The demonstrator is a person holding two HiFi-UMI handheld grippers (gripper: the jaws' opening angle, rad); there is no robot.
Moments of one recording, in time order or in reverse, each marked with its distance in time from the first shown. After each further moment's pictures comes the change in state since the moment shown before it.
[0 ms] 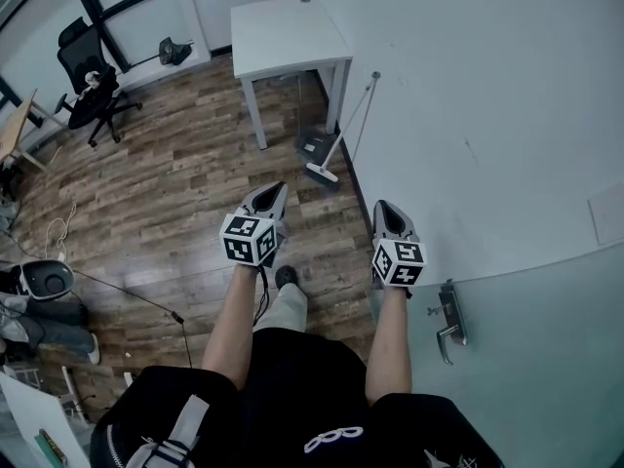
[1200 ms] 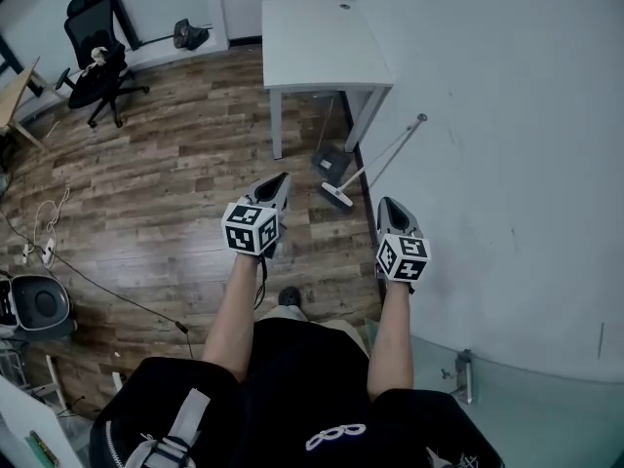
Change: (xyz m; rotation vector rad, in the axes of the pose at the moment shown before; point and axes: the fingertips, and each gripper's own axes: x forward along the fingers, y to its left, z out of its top) left arm 0.075 0.218 0.059 -0.094 -0.035 0.052; right arm 0.224 0.071 0.058 -0.082 0.074 0.046
